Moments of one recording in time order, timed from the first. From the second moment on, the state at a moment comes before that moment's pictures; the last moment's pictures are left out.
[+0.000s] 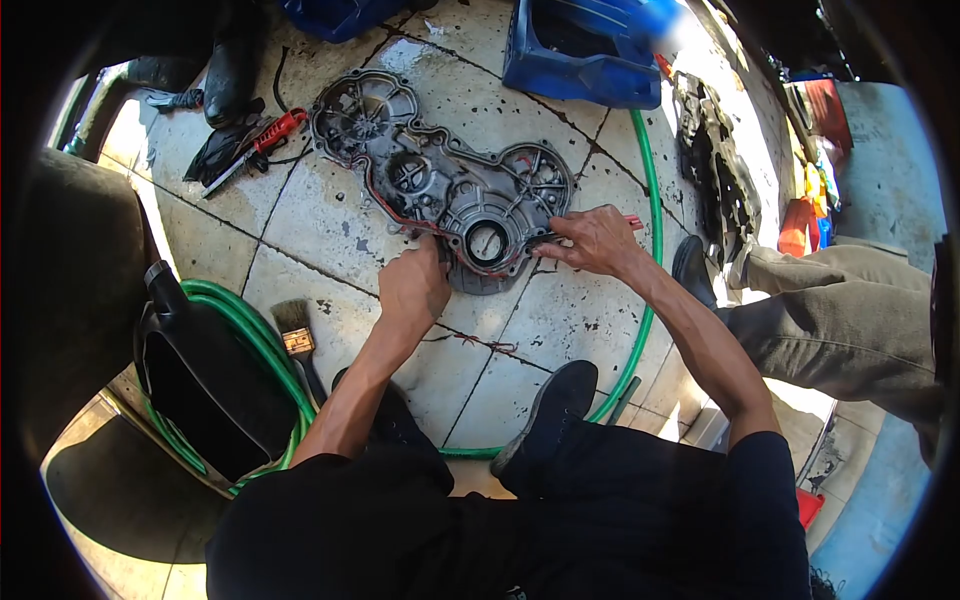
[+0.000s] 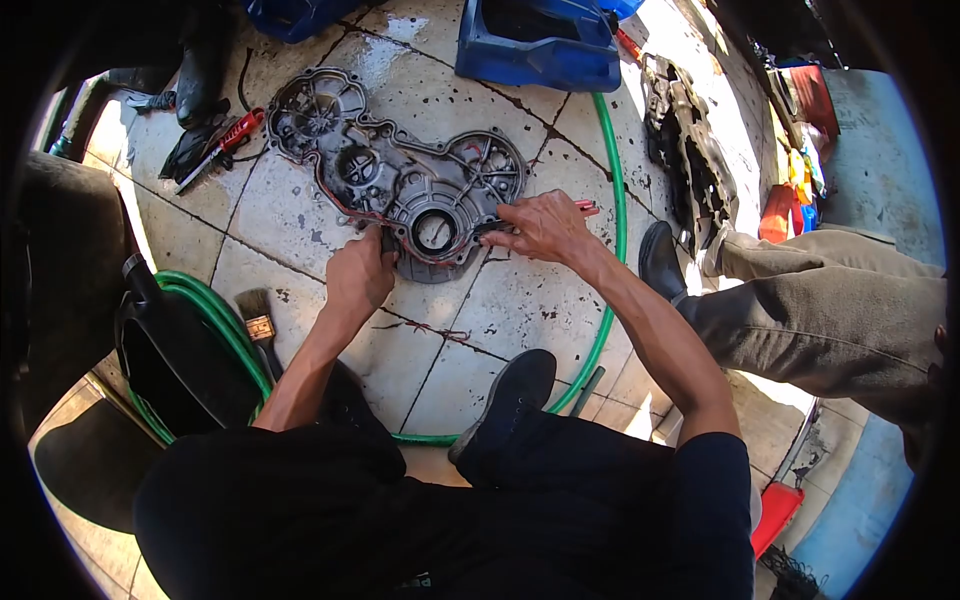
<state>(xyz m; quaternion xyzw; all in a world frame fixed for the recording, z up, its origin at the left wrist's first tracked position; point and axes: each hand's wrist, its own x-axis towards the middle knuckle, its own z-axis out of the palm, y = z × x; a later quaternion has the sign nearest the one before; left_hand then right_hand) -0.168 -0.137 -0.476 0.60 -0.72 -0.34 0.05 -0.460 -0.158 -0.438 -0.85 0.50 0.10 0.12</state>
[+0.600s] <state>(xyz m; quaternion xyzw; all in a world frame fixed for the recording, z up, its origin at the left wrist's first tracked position) -0.165 -0.135 -0.487 0.60 -0.72 -0.34 0.08 -0.449 -0.158 -0.419 -0.87 0.48 0.06 0.08</state>
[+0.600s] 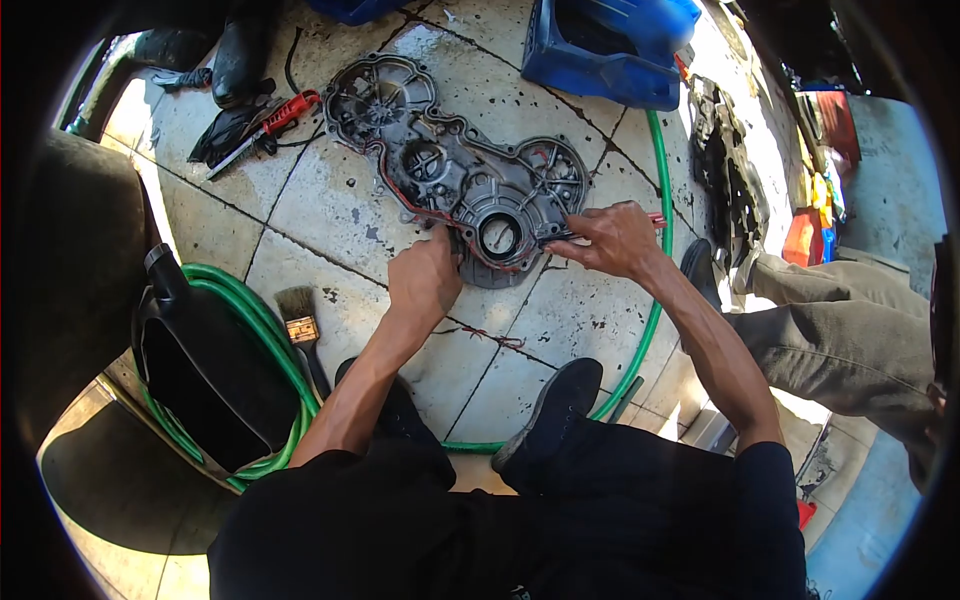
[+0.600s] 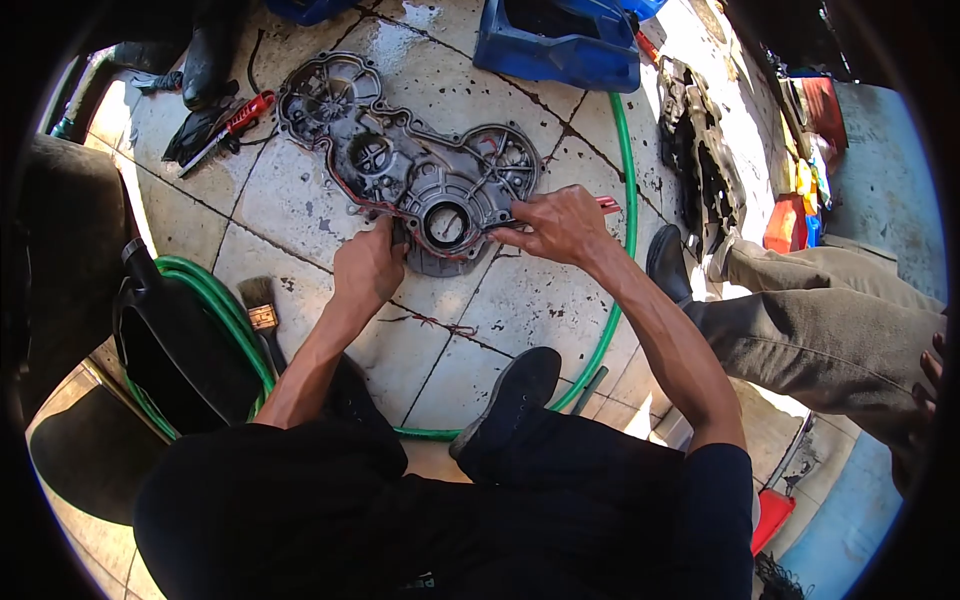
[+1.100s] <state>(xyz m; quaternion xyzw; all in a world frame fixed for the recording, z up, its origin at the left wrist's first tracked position) -0.165 -0.135 -0.483 0.59 -0.72 -0.35 0.09 -0.488 -0.123 -0.423 -0.65 0.67 0.01 0.35</state>
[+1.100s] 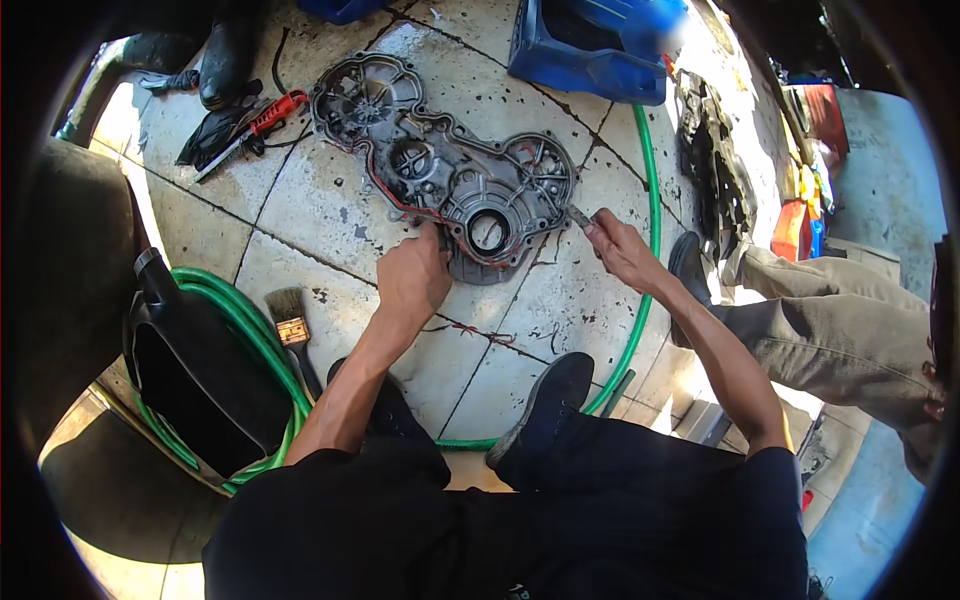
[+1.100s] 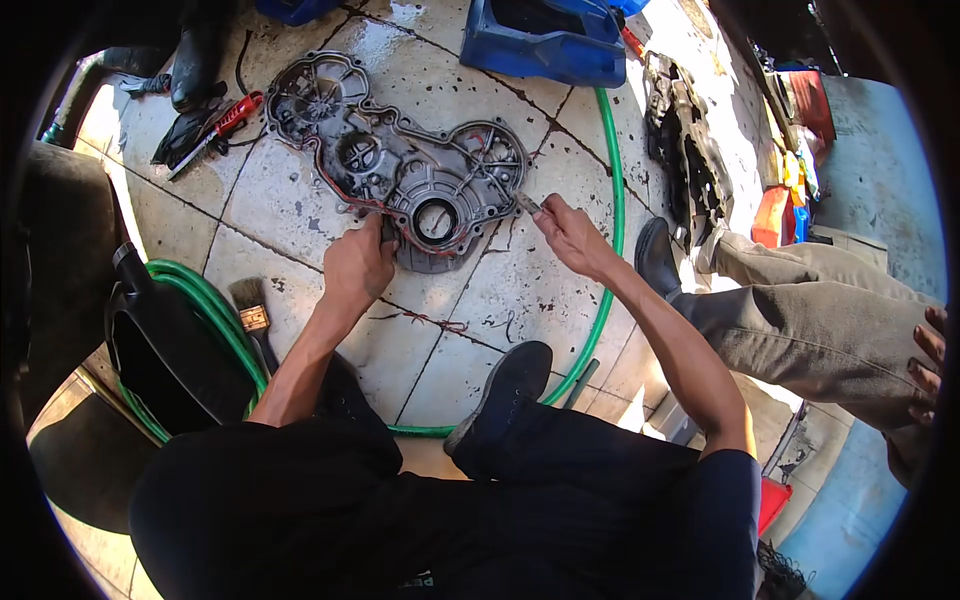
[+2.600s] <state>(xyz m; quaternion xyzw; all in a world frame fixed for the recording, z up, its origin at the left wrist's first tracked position) -0.163 -0.132 -0.486 0.60 -0.71 -0.35 0.09 -0.391 -0.071 -0.460 -0.65 0.70 0.04 0.30</state>
